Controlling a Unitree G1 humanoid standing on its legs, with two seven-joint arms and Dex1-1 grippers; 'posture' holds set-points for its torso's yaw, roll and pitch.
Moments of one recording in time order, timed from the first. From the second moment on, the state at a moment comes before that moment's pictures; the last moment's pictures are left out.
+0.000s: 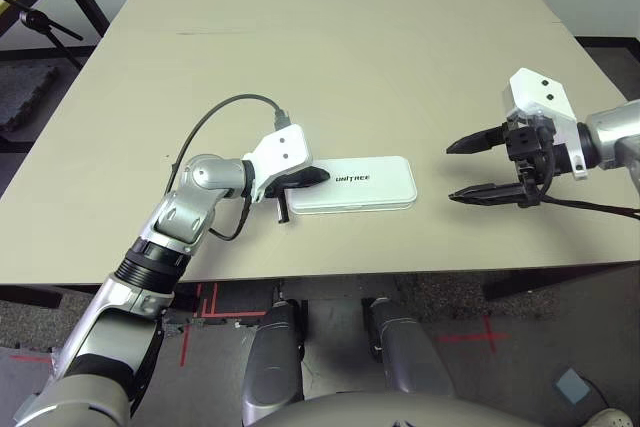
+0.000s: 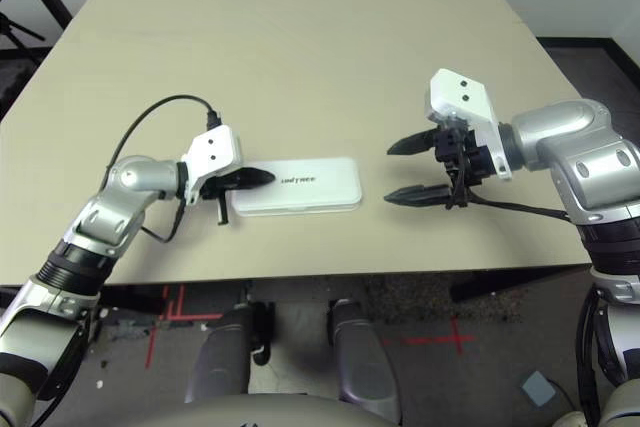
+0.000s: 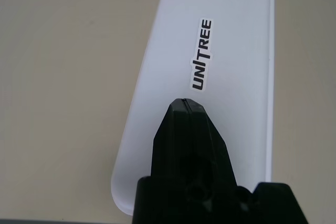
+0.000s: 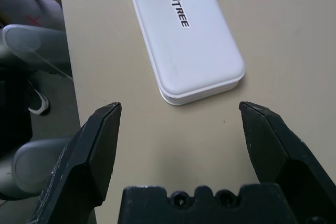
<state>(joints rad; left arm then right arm) -0.54 0.57 -0.31 0.05 -0.03 0.20 -1.02 -0.60 -0.97 0.12 -0.04 0.34 0.58 1.41</state>
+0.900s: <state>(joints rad) -0.55 0.30 0.14 0.12 -0.30 0.29 -0.65 -0.61 -0.57 -0.10 0.20 0.36 0.45 0.92</state>
